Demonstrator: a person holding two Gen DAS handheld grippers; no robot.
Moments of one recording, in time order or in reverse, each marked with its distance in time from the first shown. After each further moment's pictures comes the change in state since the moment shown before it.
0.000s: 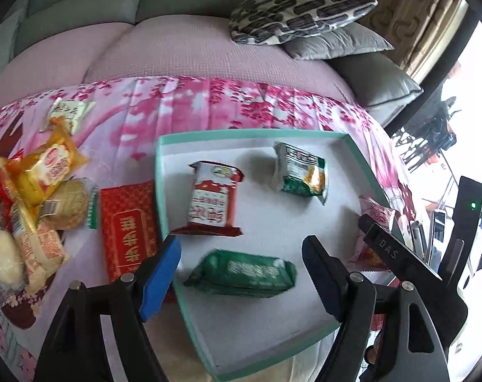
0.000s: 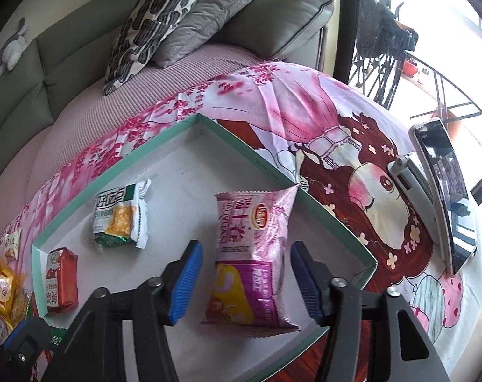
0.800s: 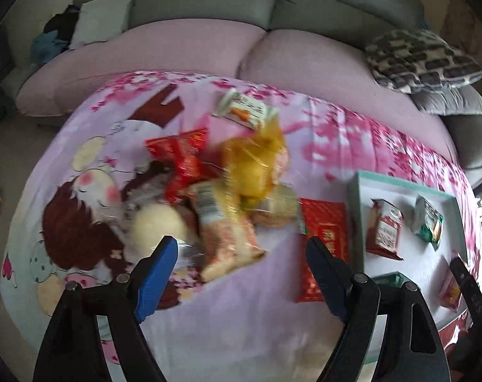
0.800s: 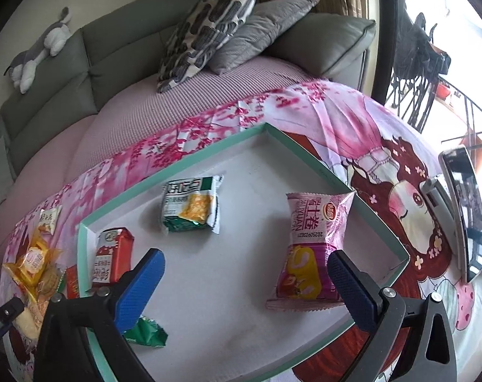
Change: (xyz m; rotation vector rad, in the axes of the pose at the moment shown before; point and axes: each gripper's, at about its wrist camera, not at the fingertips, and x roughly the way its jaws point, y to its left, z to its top) left arm -0.064 0.125 -0.009 -0.273 -0.055 0.393; right arm -0.032 0.037 -0.013 -0.110 -0.063 0.135
